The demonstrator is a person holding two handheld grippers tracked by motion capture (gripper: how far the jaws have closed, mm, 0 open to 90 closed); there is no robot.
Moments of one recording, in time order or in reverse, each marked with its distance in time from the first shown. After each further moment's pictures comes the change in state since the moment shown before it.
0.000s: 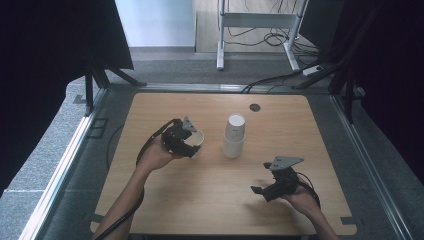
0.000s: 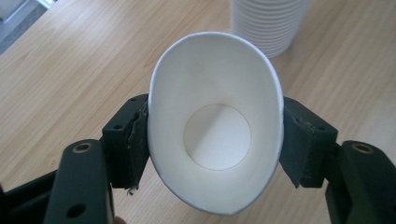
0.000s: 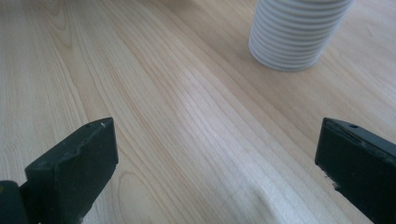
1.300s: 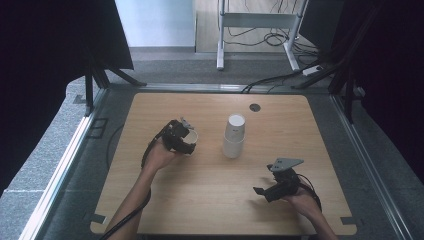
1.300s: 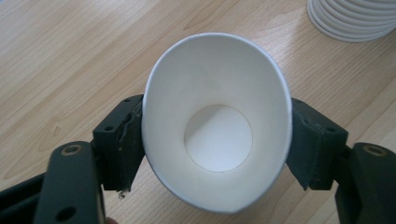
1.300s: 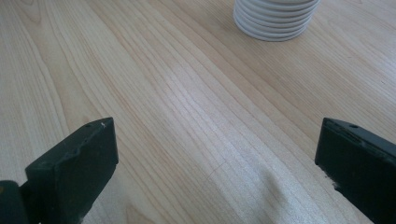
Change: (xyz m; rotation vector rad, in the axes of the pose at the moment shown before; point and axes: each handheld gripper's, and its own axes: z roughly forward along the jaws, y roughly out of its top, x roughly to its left) left arm 0.019 -0.016 0.046 0.073 0.094 -0.133; right arm -0.006 -0.013 0.004 0.051 -0.043 0.016
